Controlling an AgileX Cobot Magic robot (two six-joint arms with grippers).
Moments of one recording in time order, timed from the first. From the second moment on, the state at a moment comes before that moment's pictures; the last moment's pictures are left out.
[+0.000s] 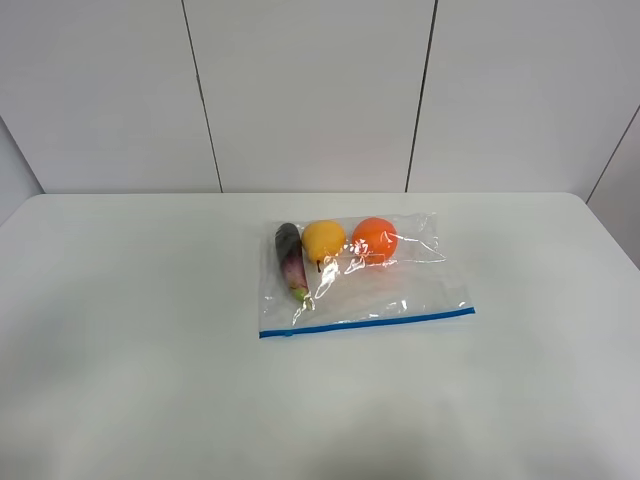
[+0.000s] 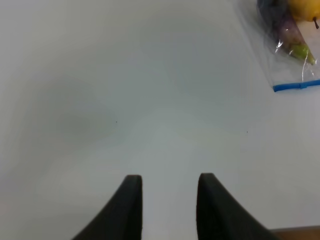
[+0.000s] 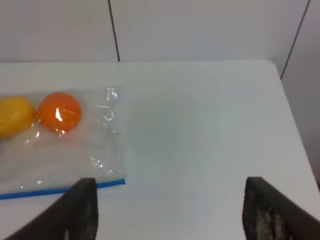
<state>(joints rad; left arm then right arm) 0.05 -0.01 -0.56 -0.10 1.18 0.09 -0.03 0.42 -0.83 0.02 0.96 -0.05</state>
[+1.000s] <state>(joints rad) 0.05 -0.01 -0.56 -0.10 1.18 0.09 -0.03 -0.01 -0.59 0.04 0.97 0.02</state>
